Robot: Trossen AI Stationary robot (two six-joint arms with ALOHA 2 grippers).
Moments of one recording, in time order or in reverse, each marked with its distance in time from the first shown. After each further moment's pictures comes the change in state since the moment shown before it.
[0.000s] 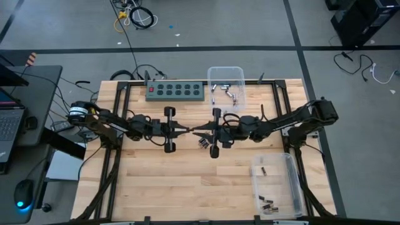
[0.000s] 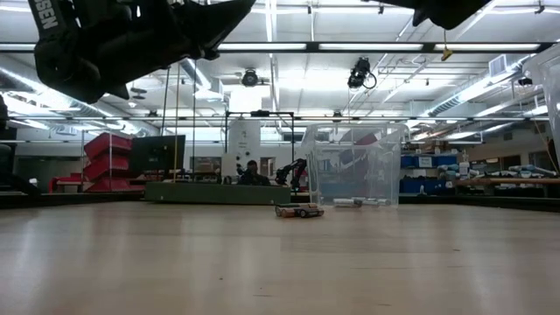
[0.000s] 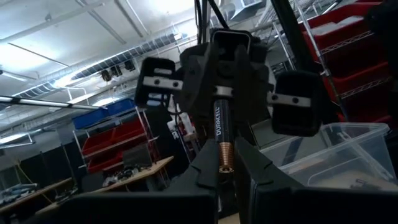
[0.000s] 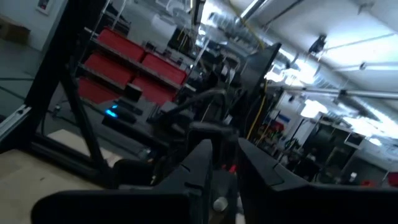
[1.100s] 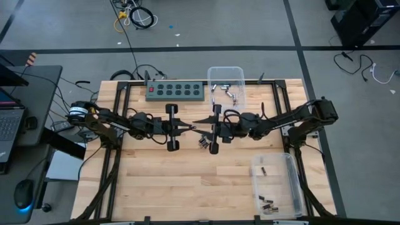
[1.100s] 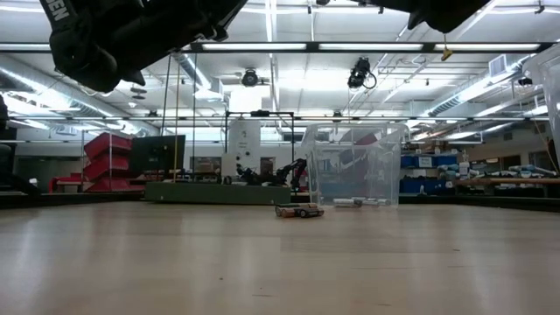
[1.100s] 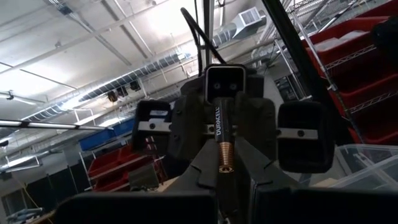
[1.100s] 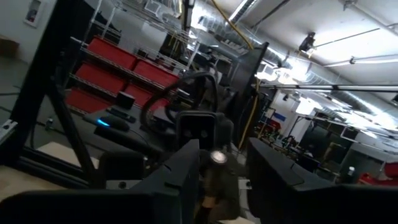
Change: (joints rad) left arm -0.001 -0.001 0.098 -0.019 0.018 0.028; right arm -0.031 -0.001 0.000 0.030 -0.005 0.058
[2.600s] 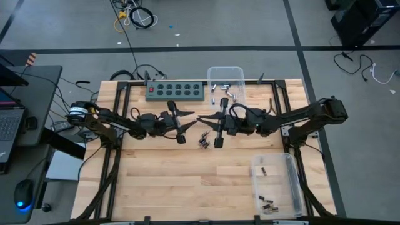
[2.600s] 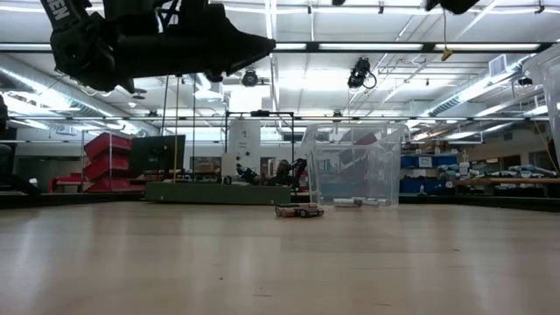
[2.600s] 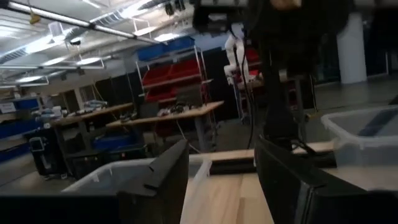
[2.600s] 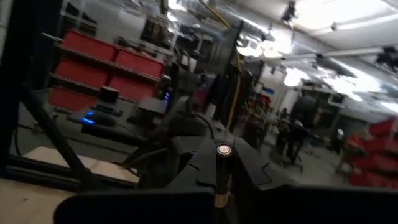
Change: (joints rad) left arm 0.000 0.000 0.006 -0.248 -0.376 -0.119; right arm -0.008 -0.128 0.000 -0.179 0.105 0.110
